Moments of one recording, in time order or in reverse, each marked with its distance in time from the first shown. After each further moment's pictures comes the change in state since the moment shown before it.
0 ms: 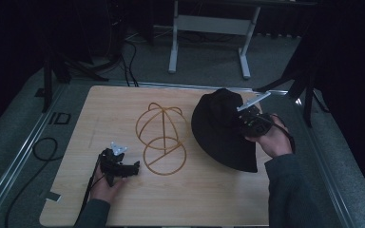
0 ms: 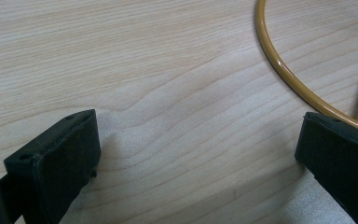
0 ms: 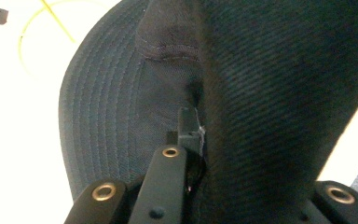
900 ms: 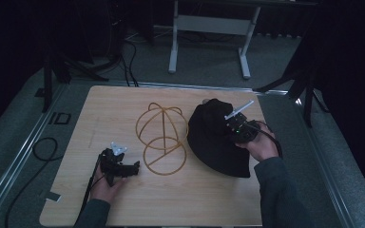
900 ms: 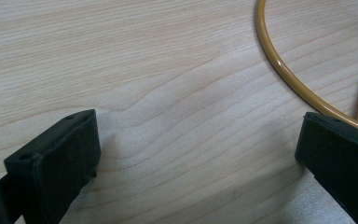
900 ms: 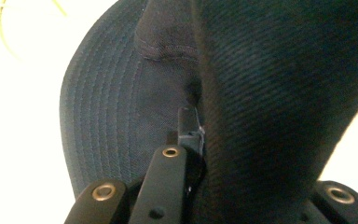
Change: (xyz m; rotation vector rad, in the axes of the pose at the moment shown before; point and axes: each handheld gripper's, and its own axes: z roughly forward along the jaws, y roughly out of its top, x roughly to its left) left arm 0.000 0.000 0.000 -0.001 0.000 0.000; right arm 0.014 -0.003 0.041 0.082 0.008 -0.006
